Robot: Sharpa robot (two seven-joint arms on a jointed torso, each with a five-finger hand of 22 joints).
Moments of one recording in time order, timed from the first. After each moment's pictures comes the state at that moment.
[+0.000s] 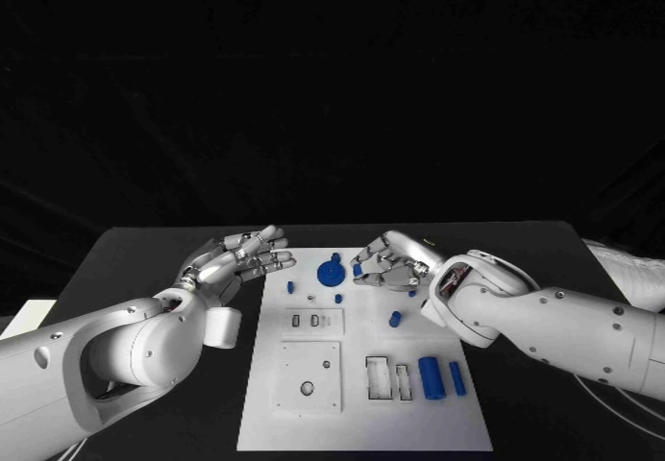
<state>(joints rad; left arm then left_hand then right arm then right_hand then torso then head) 1.18 -0.96 -0.01 1.77 0.19 -0.36 0.44 1.40 -0.02 0.10 0.14 0.16 0.97 0.23 0.07 0.07 1.01 0.18 0.07 0.07 1.09 0.14 0.13 0.13 0.18 0.87 0.25 0.31 0.11 1.13 -0.82 0.06 1.54 -1.29 -0.40 0.01 1.37 0.03 0.24 0.00 0.10 1.11 0.12 0.10 0.08 1.47 0.01 1.48 1.31 1.47 -0.06 1.56 1.31 0.05 1.47 0.05 1.50 1.31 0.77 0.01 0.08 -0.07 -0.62</state>
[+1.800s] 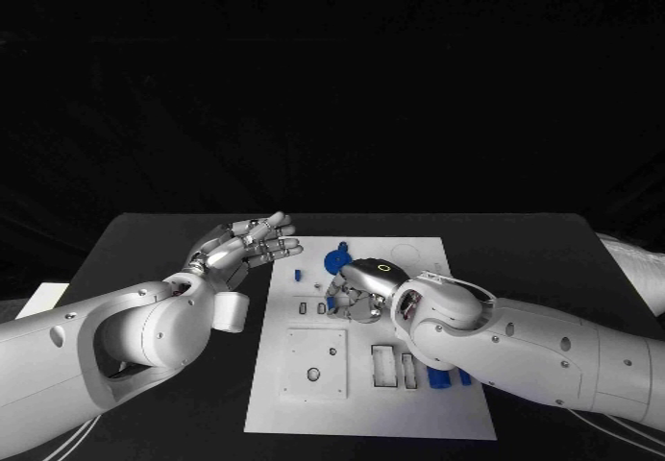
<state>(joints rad) 1.18 -0.95 -0.01 1.76 0.19 -0.36 0.44 1.40 -0.02 0.10 0.14 0.16 0.97 0.23 0.07 0.07 1.01 0.18 0.07 0.07 1.09 0.14 0.13 0.13 0.18 0.87 0.25 0.31 0.11 1.06 -0.66 0.03 1.54 -1.65 -0.28 -0.20 1.31 0.00 0.24 0.02 0.09 1.11 0.12 0.10 0.11 1.47 0.01 1.46 1.31 1.46 -0.06 1.56 1.31 0.05 1.47 0.05 1.49 1.31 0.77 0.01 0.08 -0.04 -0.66</state>
